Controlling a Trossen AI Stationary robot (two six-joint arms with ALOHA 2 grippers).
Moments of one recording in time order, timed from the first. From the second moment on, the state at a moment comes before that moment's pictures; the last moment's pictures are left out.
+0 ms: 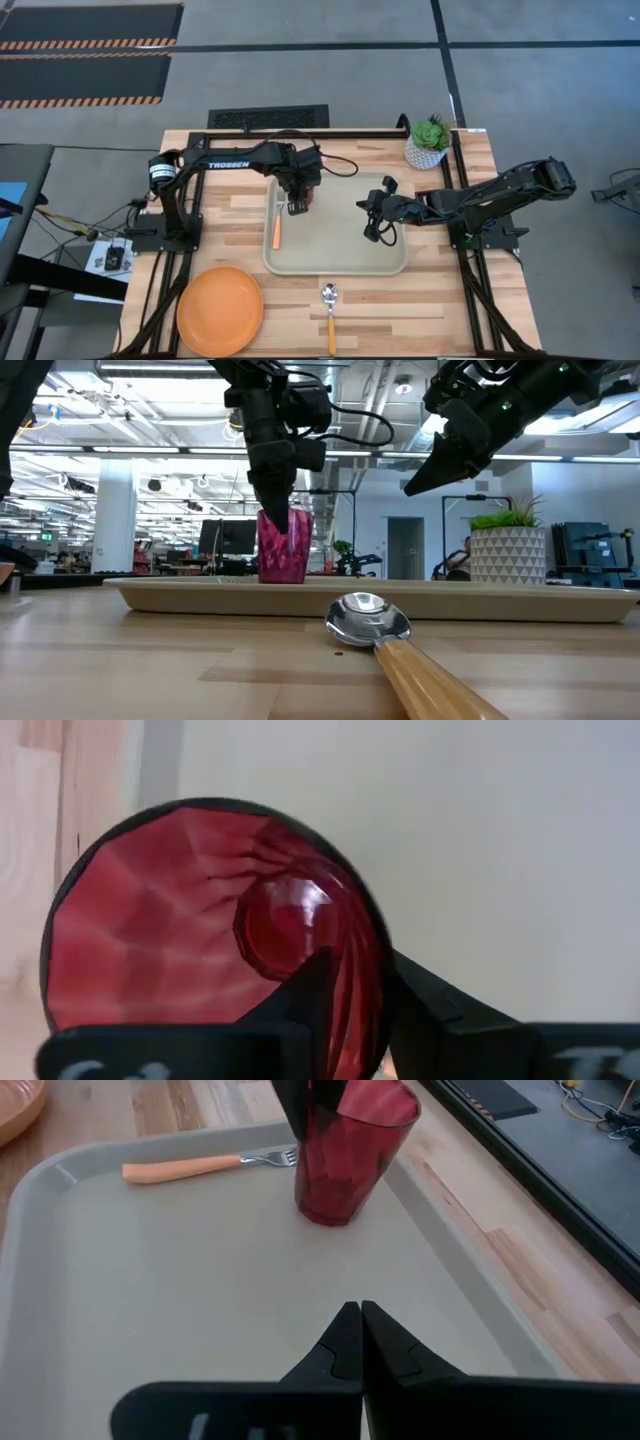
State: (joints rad) left arm 0.28 1.84 1.46 -0.91 0.07 0.12; right arm 0.11 1.26 0.68 -0.05 0.47 0.23
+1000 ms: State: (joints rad) left arm 0.27 1.26 0.88 -0.10 0.04 0.08; right arm 0.16 1.34 0.68 0.01 0.47 0.24
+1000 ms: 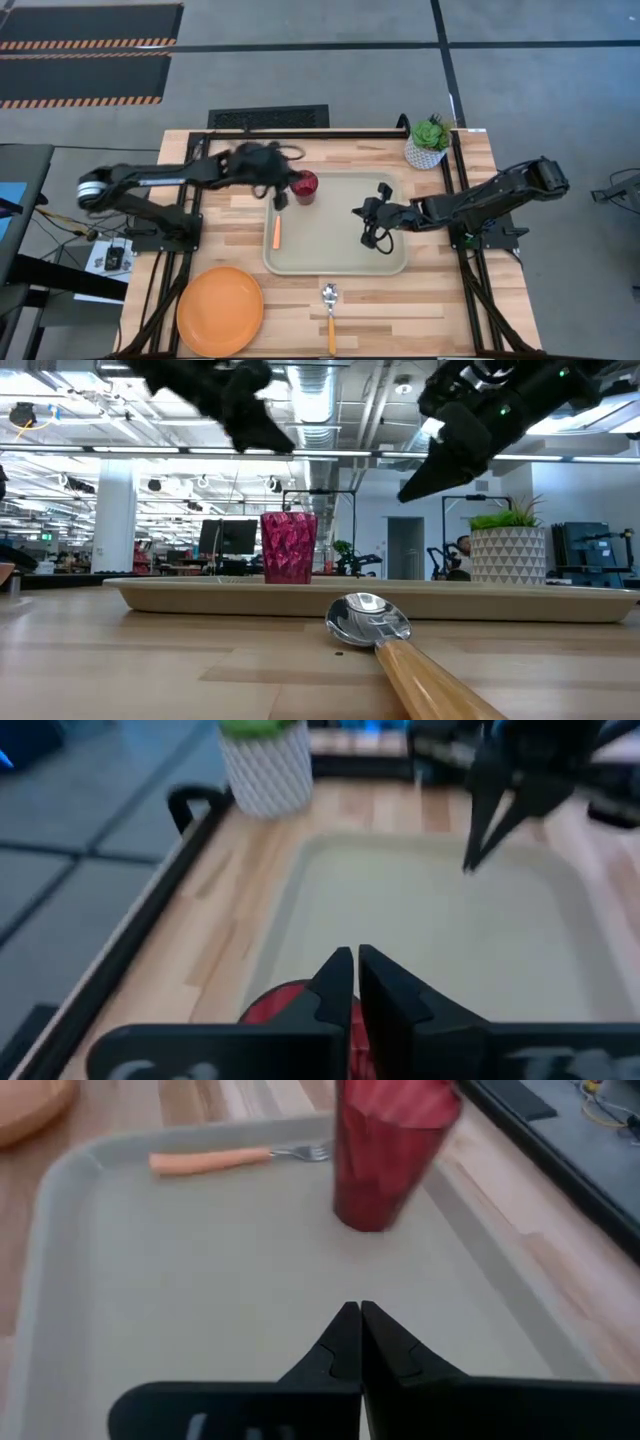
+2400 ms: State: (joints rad) left arm 0.29 0.73 0.01 0.71 0.03 -0.05; right arm -0.05 1.56 1.20 -0.23 0.10 0.00
